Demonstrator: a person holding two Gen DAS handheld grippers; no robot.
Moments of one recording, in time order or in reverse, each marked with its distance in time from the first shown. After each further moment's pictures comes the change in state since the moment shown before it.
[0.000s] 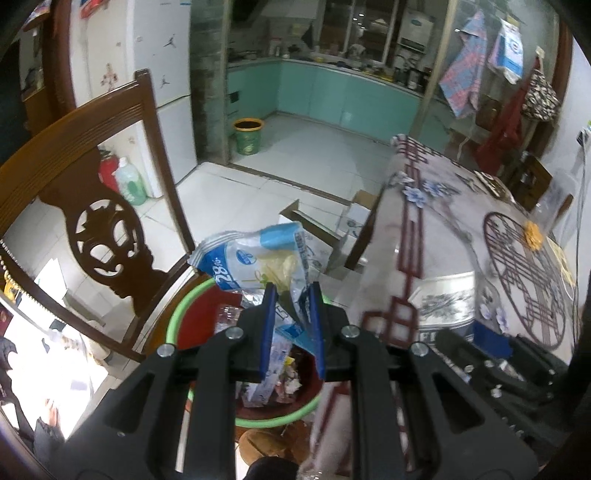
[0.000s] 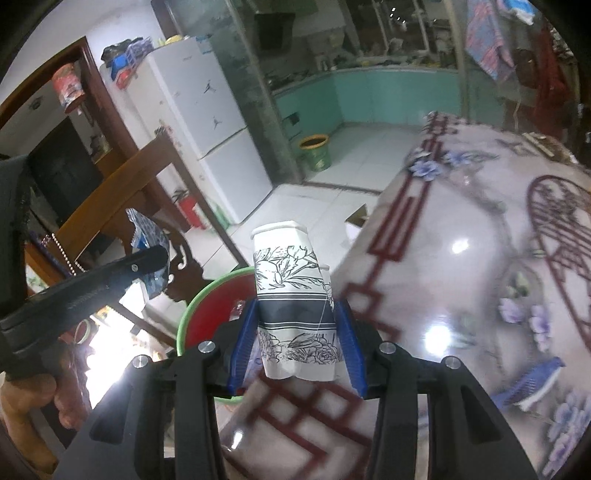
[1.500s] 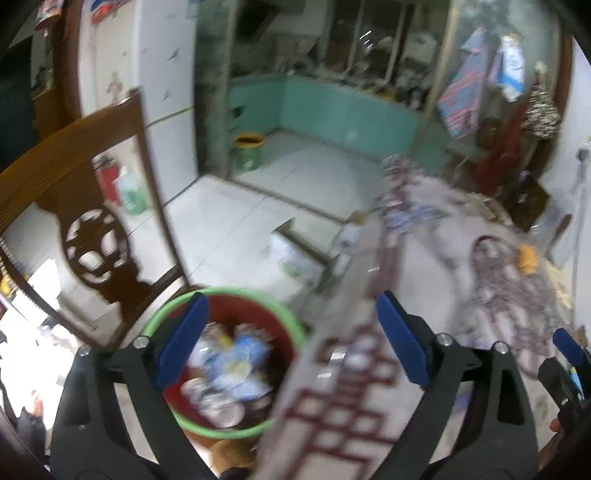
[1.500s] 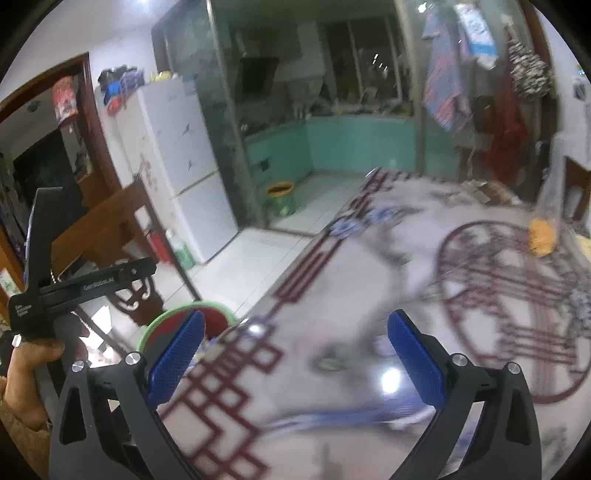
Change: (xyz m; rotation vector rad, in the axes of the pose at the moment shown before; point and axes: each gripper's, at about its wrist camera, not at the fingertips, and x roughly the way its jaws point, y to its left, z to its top) left arm -0.016 -0.064 0.010 -0.026 -0.100 -0.030; right arm -0.122 -0.076 -0.004 -0.051 -0.229 -0.154
